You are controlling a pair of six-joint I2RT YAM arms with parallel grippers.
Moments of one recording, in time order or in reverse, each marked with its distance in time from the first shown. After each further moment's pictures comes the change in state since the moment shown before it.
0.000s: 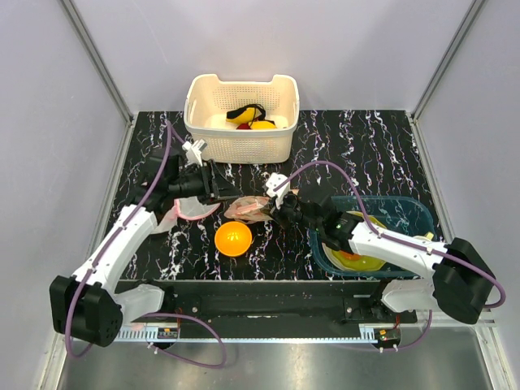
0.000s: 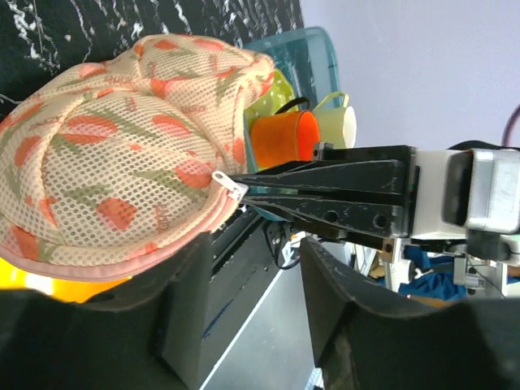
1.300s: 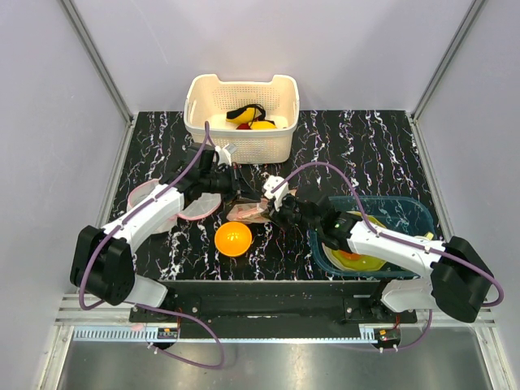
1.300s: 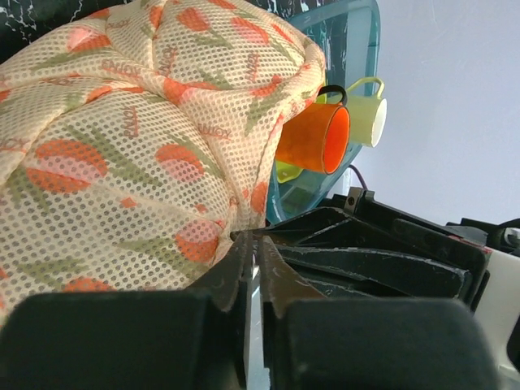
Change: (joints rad) left arm -0.167 0.299 0.095 0.041 -0.089 -0.095; right arm 0.000 0.014 0.009 -0.053 -0.022 -0.005
